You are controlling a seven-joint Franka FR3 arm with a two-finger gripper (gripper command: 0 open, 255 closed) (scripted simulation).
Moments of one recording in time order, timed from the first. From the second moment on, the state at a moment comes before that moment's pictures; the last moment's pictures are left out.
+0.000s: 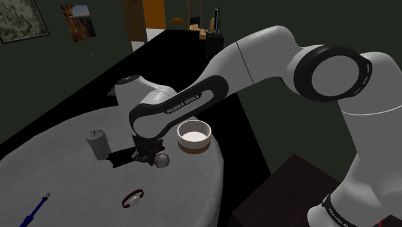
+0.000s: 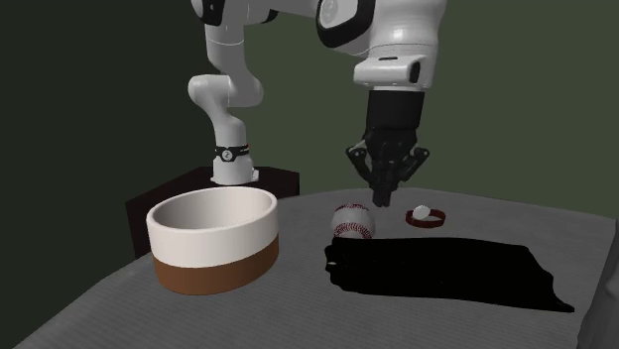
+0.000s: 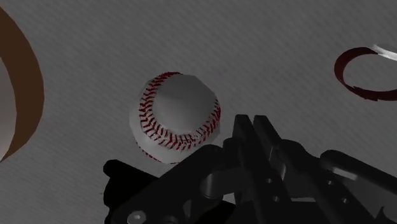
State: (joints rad) arm 0.37 0.67 0.37 -1.50 -0.25 2.05 0.57
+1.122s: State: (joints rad) arm 0.48 0.84 0.22 -1.25 -0.26 1.79 0.93
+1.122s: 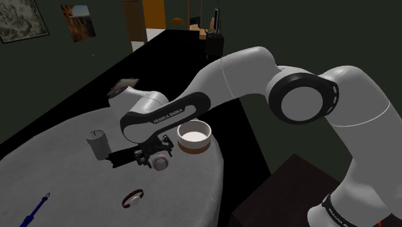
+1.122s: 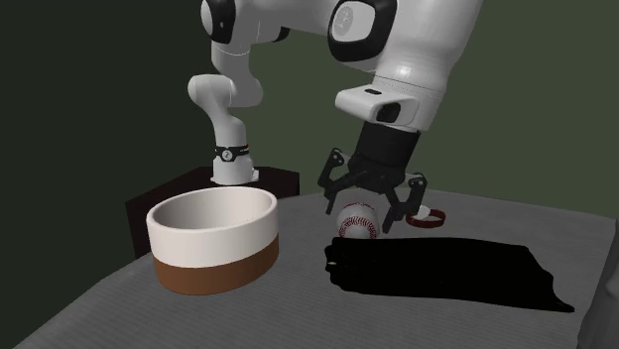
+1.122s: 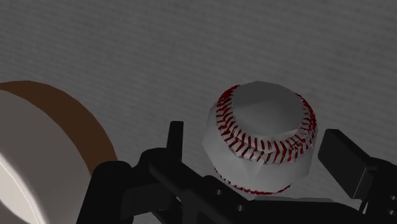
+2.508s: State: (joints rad) arm 0.48 0.81 0.23 -1.25 -0.25 1.76 0.93
